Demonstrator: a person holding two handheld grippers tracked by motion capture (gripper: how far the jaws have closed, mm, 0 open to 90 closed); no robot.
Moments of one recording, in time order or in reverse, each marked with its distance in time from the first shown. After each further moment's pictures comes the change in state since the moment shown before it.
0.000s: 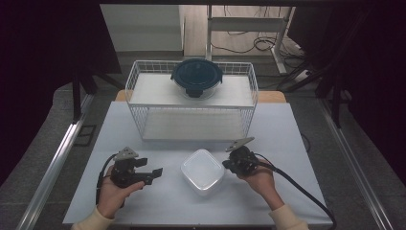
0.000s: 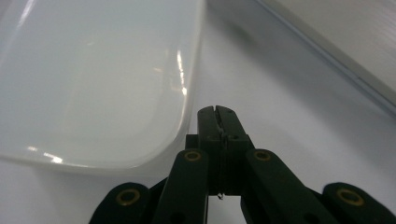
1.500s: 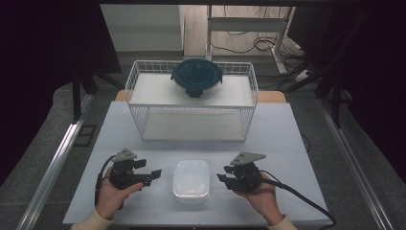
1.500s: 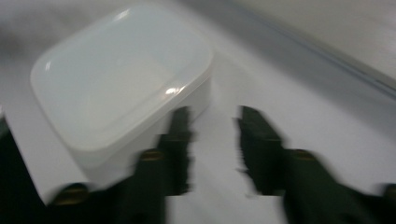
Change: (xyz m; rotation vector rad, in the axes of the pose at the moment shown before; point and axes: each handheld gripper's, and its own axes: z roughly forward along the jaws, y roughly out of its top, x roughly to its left) left arm 0.001 -0.006 -0.002 0.002 -0.006 -0.018; right arm 0.041 -0.022 -0.032 -0.196 -0.005 0.102
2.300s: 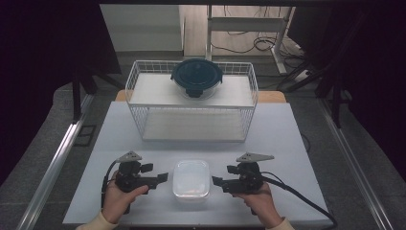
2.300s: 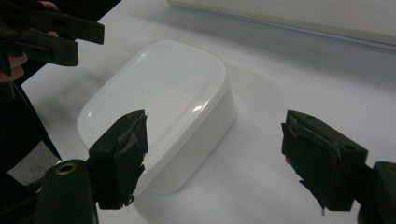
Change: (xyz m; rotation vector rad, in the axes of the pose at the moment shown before) left arm -0.016 0.000 0.009 0.016 -0.090 -0.064; right arm -0.001 -0.007 0.000 -0.072 0.112 0.240
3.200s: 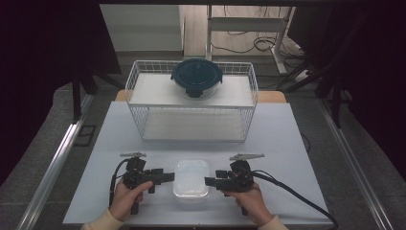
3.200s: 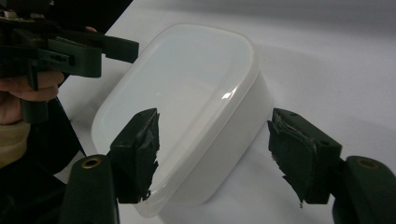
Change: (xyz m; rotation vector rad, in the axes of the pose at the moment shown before) left arm 0.015 -0.002 0.026 0.045 -0.199 -0.248; right arm -0.007 -0.005 0.032 0.048 0.130 0.135
